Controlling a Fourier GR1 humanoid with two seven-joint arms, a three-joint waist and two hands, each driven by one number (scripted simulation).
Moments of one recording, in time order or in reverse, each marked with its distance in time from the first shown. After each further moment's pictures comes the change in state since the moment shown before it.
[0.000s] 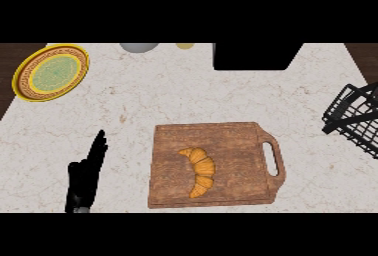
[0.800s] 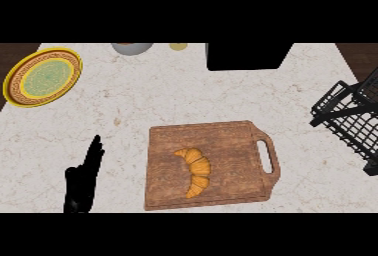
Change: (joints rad) left arm 0.033 -0.011 0.016 0.002 -0.004 0.023 -0.016; right arm 0.189 -0.195 -0.438 0.014 -0.163 -0.099 -0.011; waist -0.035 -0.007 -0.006
